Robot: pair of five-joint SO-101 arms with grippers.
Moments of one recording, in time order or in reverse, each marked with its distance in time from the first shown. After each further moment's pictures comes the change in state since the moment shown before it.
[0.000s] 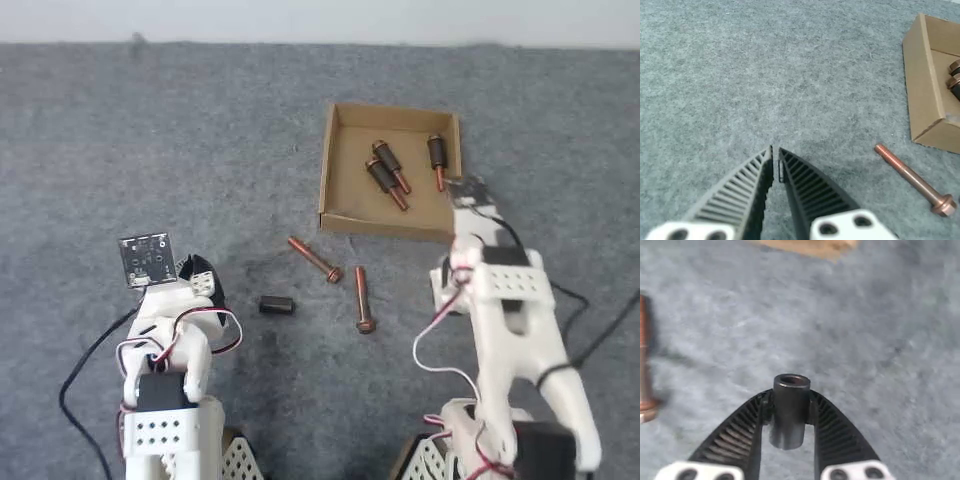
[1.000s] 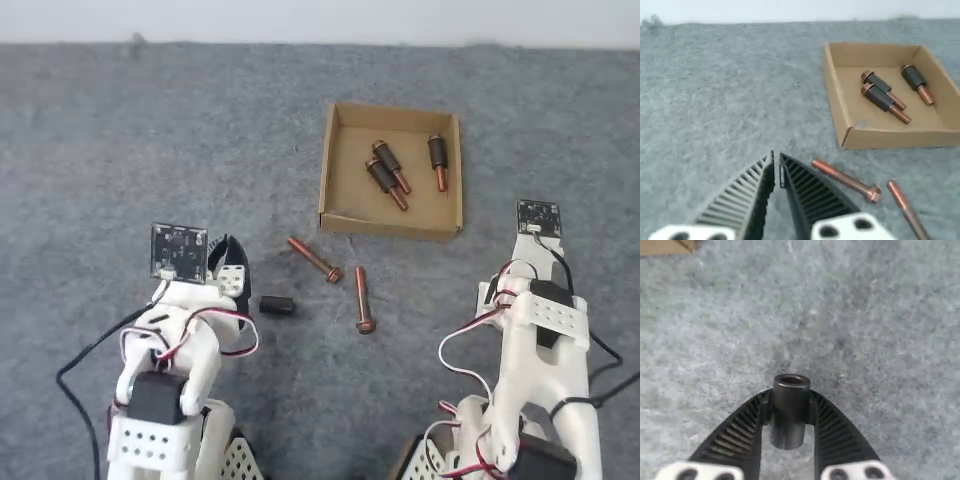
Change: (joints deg) left arm 13.5 4.2 -18.0 9.8 -4.9; right arm 15.6 -3.3 8.4 -10.7 1.8
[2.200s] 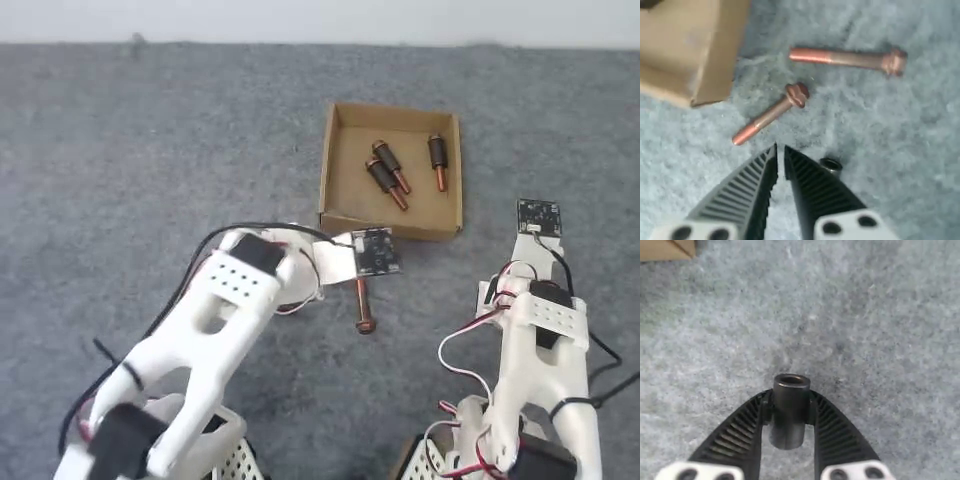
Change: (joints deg) left arm 18.8 69.5 -36.0 8.2 -57.4; right arm 0.0 0.0 0.5 -1.5 0.4
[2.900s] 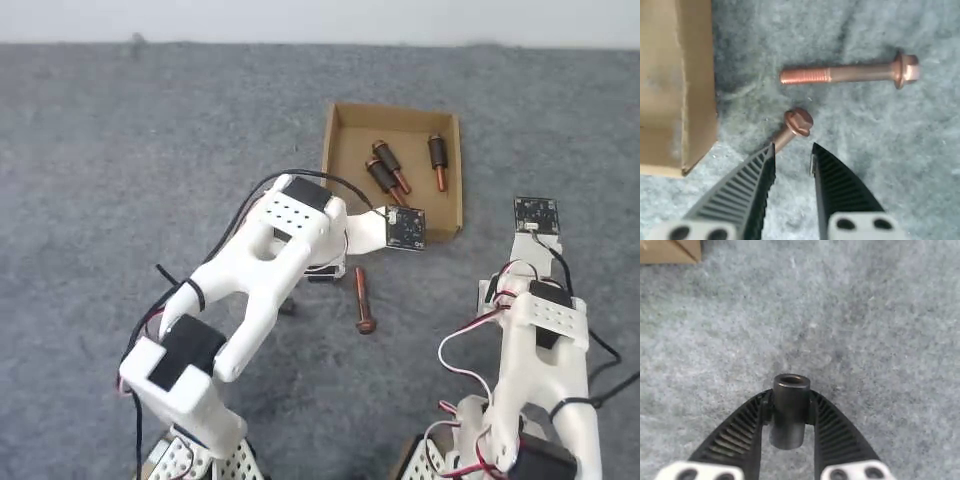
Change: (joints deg) left arm 1.1 29.4 -28.4 12.0 -6.8; right arm 0.0 0.0 0.0 -1.6 2.2
